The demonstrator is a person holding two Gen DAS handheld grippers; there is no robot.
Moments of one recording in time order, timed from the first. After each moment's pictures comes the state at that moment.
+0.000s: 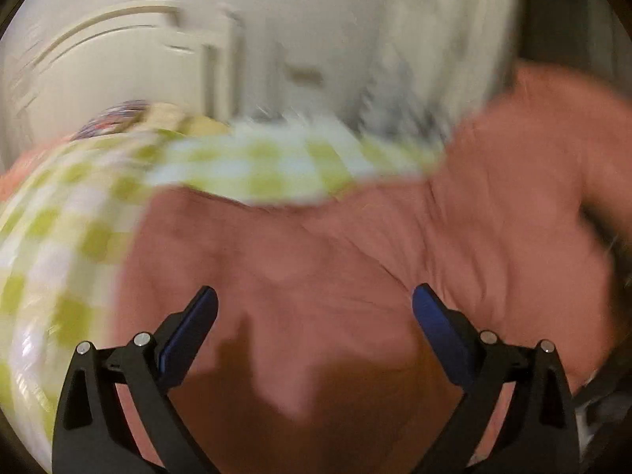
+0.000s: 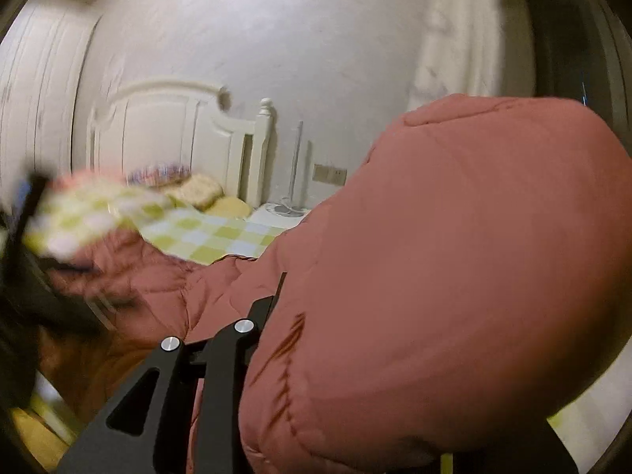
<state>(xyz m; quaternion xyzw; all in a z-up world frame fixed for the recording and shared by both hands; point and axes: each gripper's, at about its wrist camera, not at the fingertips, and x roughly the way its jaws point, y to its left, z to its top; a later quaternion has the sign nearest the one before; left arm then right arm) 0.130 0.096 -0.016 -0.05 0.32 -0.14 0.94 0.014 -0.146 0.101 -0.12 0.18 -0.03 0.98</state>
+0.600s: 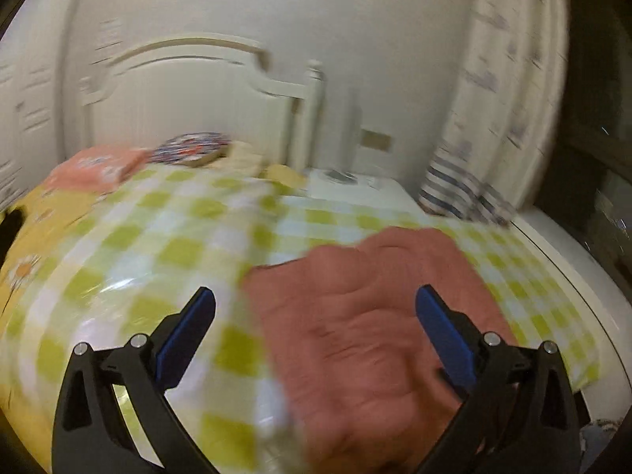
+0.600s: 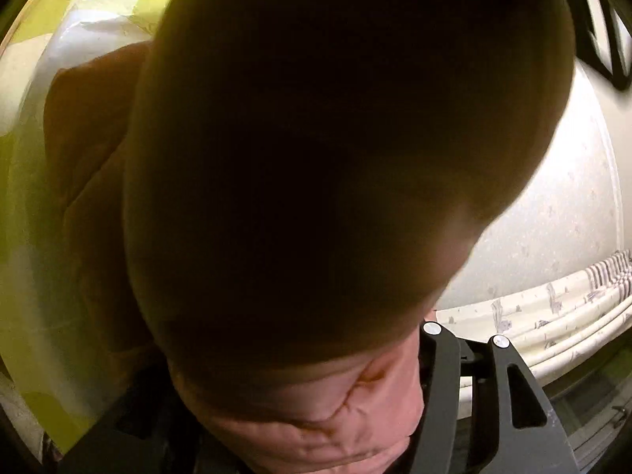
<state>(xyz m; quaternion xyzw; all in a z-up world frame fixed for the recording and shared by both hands) 0.101 0.212 0.045 -0.05 0.27 -0.09 0.96 0.006 0.069 -0.061 -0.60 0.15 0.07 0.78</state>
